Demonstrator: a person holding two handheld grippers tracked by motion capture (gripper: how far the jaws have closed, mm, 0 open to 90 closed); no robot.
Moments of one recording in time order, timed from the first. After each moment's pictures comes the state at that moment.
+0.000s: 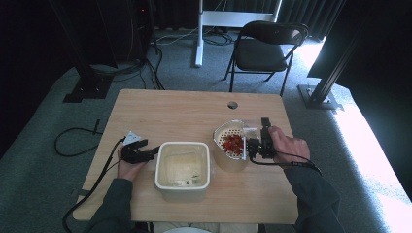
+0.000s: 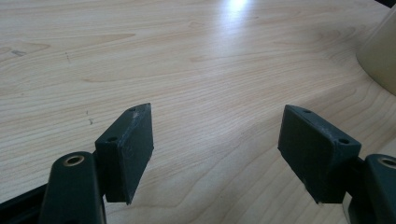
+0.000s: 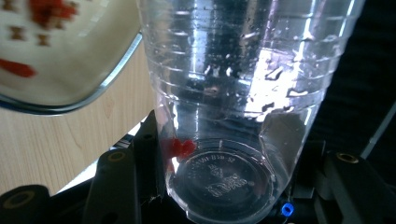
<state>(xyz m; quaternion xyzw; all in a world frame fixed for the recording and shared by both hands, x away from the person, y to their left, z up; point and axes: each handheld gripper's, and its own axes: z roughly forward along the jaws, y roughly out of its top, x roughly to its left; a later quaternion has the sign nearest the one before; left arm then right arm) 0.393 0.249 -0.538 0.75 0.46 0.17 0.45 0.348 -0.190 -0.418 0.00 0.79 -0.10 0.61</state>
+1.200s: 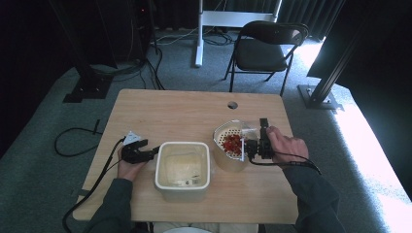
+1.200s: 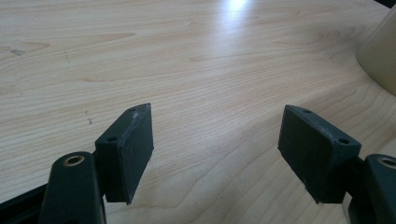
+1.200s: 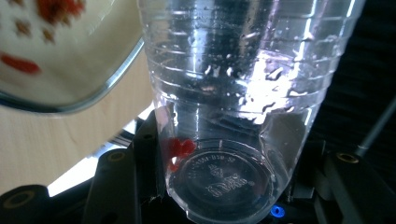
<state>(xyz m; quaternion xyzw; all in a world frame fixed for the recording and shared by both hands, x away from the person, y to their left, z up) 0.393 0.249 -0.538 0.75 0.45 0.17 0.45 0.348 -0.186 -0.422 -0.02 0.78 -0.13 0.61</state>
